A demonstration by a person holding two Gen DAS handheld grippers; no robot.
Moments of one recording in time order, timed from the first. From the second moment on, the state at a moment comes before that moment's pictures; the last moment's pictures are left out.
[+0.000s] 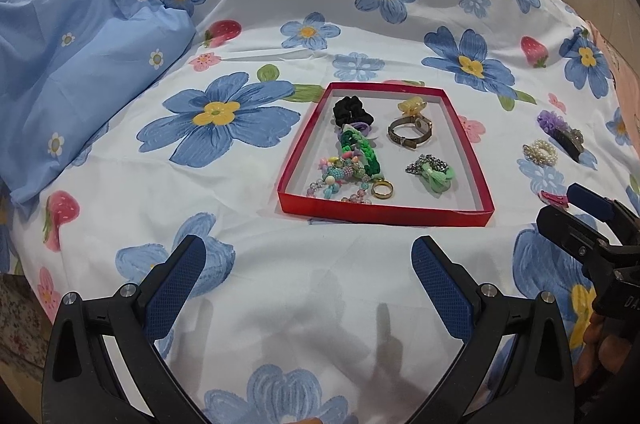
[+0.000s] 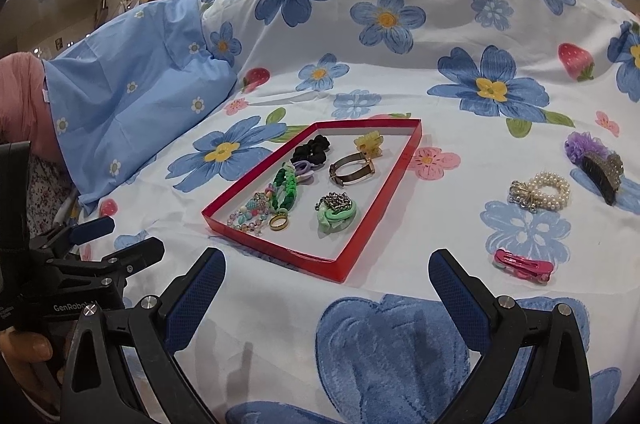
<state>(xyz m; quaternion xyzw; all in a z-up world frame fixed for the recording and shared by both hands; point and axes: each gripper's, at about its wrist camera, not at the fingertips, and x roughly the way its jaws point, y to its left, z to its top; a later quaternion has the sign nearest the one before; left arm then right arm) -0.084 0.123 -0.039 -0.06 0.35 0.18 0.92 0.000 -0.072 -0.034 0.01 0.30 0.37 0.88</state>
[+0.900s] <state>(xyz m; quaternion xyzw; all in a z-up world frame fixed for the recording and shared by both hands) -0.088 0.121 -0.032 -0.06 0.33 0.18 0.92 -0.001 -0.073 -0.032 0.02 0.30 0.37 0.88</state>
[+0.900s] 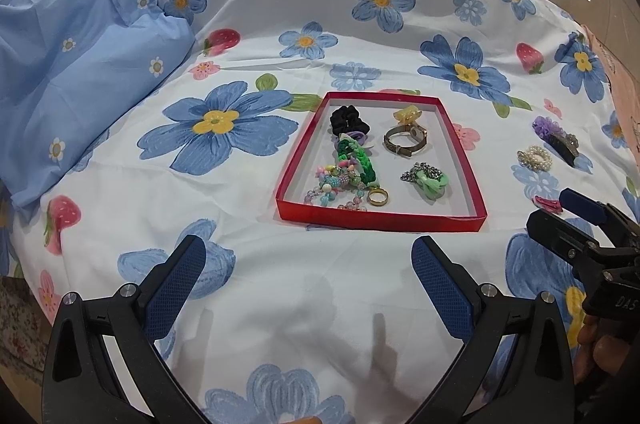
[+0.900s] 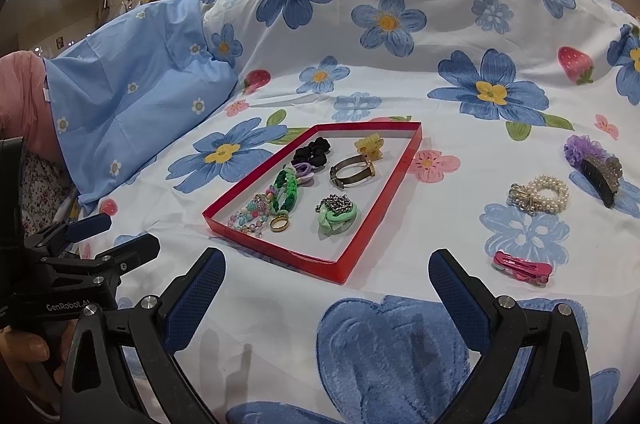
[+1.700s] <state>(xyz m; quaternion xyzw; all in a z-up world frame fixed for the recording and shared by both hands) -0.087 0.116 -0.031 -0.06 0.33 0.18 0.92 -0.002 -0.071 -0.032 0.01 0.30 0.37 0.88</state>
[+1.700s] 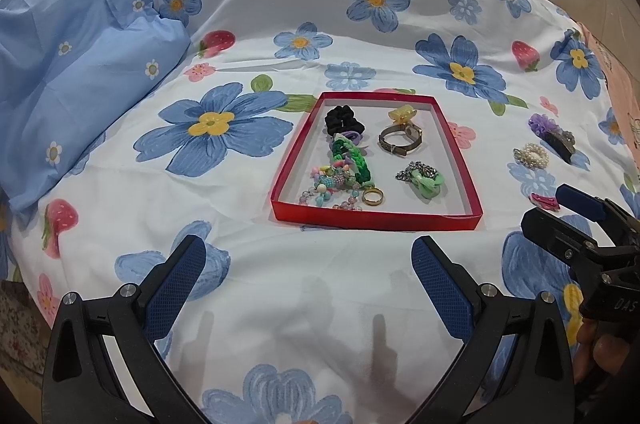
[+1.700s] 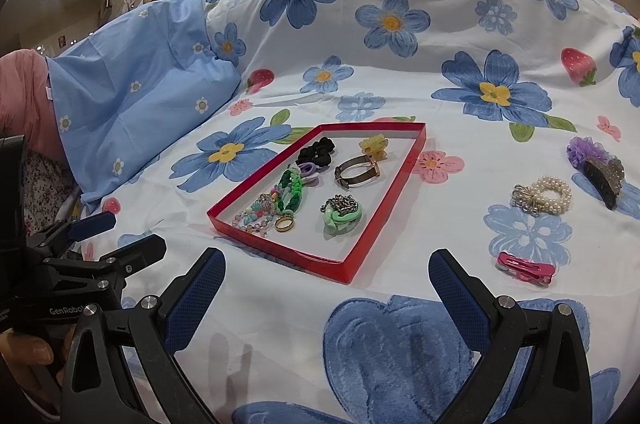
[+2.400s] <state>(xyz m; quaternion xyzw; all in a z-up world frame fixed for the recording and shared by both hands) -0.087 0.114 -0.034 -0.06 0.33 0.18 0.92 -0.004 -0.070 -0.031 0.01 0.30 0.37 0.88</state>
